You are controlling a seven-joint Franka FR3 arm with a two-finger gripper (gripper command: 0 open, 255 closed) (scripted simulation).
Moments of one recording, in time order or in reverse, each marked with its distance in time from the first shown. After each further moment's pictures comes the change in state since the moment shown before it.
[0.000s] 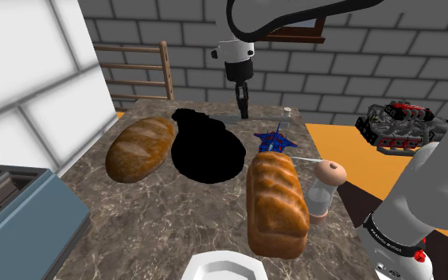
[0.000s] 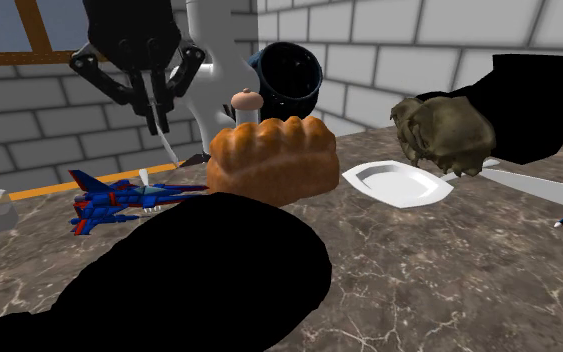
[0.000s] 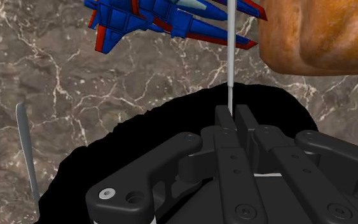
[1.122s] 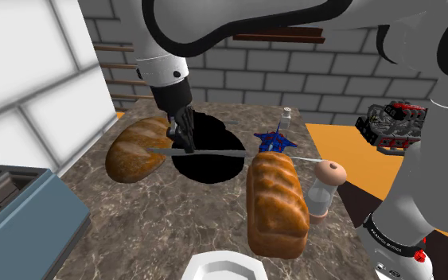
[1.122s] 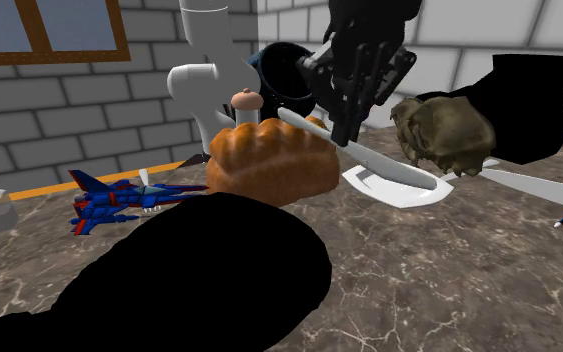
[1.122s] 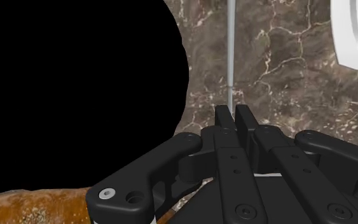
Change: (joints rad) arm 0.243 0.324 0.177 0.383 -0.041 -0.082 0.419
